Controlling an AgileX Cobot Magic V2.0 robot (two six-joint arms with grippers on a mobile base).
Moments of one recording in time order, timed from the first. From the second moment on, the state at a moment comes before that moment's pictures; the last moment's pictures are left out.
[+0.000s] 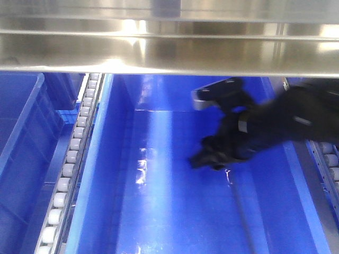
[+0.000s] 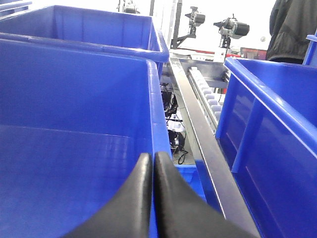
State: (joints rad) left arm -0.05 -0.02 0.03 0.03 0.07 -0.18; right arm 0.55 1.51 -1.14 0.02 0.77 0.02
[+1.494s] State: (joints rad) left arm -0.05 -0.02 0.03 0.03 0.07 -0.18; right arm 0.55 1.61 -1.15 -0.04 0.57 0.07
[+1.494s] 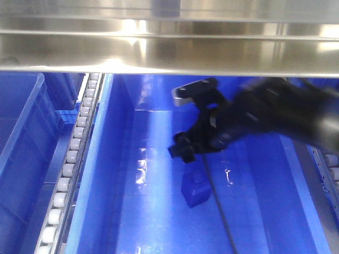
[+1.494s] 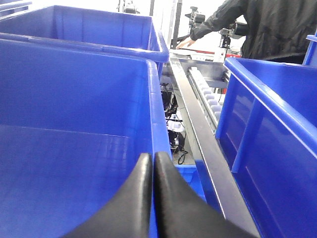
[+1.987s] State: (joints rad) left arm -0.05 -0.02 0.03 0.03 0.07 -0.18; right arm 0.55 0.95 -0.67 -0.03 0.31 0.07
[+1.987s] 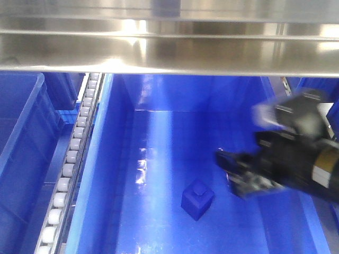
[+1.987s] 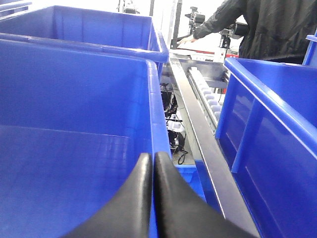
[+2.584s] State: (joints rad) left arm -0.05 -0.02 0.03 0.03 0.07 -0.18; right arm 0.55 0.09 -0.30 -0.02 0.32 -0.01
